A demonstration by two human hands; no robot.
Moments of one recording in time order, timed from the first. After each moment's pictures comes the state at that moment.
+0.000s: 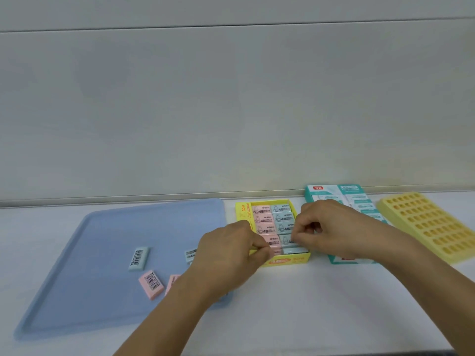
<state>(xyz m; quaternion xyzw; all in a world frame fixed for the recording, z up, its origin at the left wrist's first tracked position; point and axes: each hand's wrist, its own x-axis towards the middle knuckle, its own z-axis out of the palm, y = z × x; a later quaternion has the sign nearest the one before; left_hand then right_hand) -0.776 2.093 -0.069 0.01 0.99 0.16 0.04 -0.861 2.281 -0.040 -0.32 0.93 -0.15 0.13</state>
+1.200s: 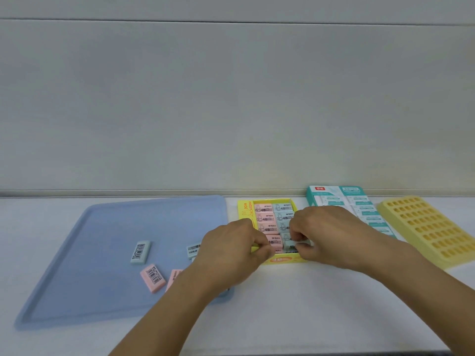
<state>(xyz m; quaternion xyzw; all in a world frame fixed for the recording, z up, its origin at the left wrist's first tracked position) -0.779 2.091 -0.074 0.01 0.98 0.17 0.04 -0.849 2.268 -0.043 -0.42 0.90 0.05 0.04</state>
